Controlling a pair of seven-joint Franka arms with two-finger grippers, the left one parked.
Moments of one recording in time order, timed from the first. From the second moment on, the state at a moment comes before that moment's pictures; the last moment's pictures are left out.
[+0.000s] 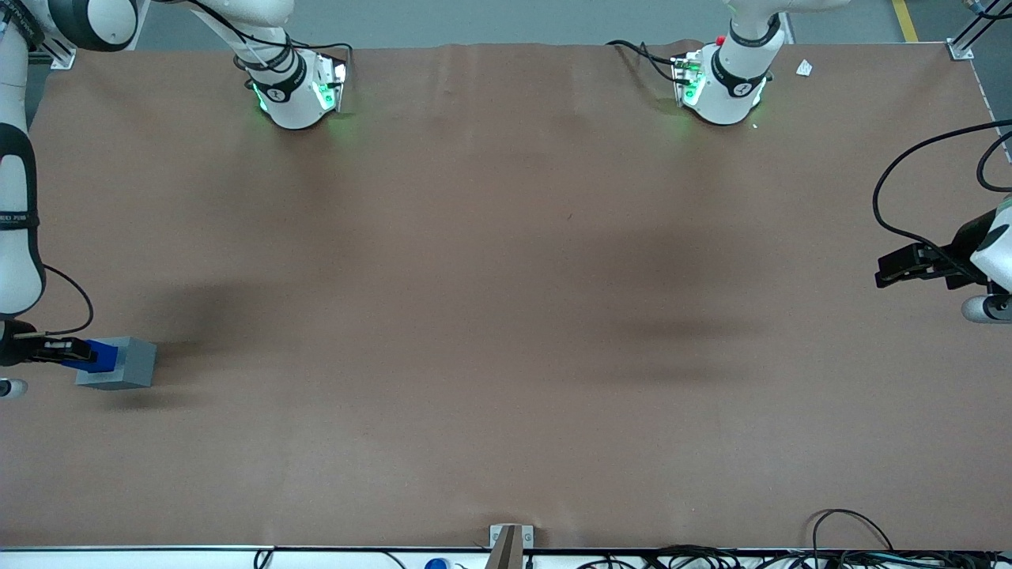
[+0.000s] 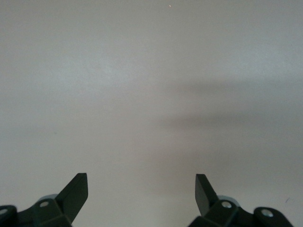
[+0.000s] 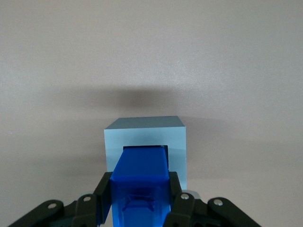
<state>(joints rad) -0.34 0.68 -0.07 -1.41 0.06 2.07 -0.47</state>
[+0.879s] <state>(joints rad) -0.34 0.68 -0.06 -1.39 0.06 2.09 -0.47</state>
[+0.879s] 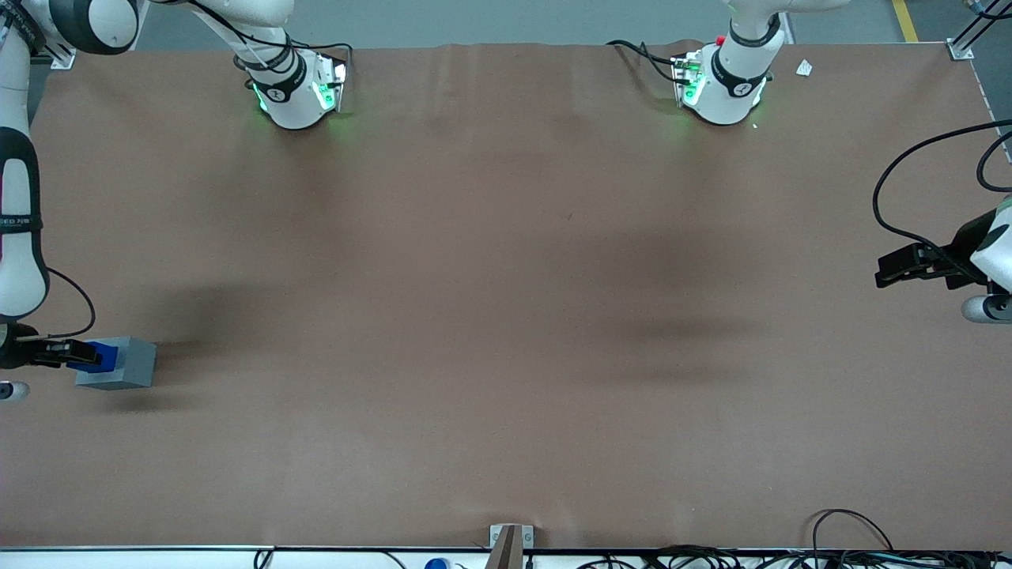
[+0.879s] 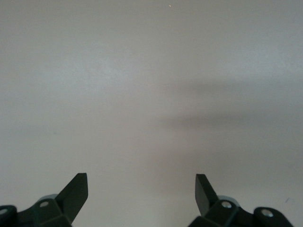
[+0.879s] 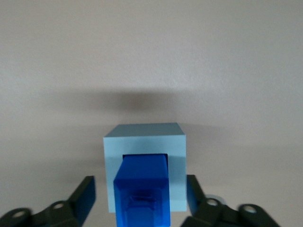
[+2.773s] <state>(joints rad) -0.01 -0.09 -0.04 -1.70 0.05 1.71 -0.01</state>
